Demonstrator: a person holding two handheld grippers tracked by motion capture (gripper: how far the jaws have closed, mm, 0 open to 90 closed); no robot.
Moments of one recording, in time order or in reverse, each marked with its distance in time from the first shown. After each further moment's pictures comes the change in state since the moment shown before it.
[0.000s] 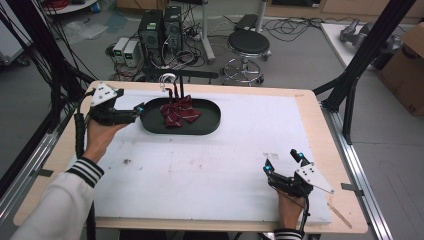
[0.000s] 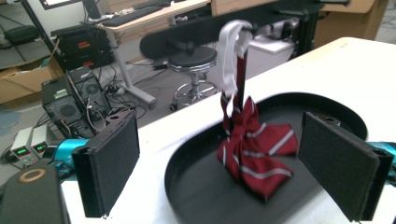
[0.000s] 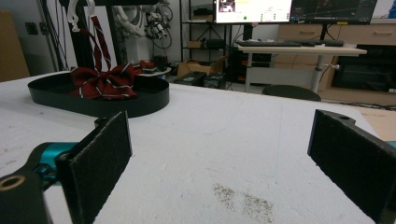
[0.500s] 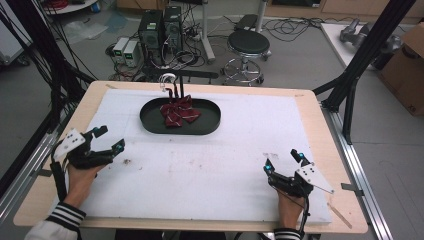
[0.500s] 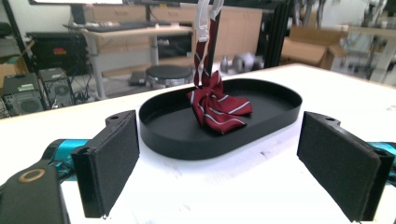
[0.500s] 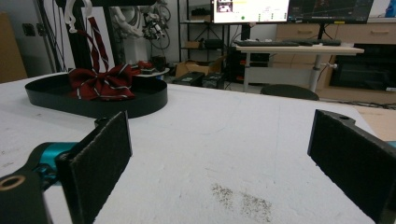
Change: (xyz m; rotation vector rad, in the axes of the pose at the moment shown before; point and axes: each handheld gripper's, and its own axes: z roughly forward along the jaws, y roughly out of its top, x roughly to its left) left arm -0.018 -0.107 -0.077 -0.201 -0.076 -0.173; right arm 0.000 0.000 0.000 0.004 -0.009 0.010
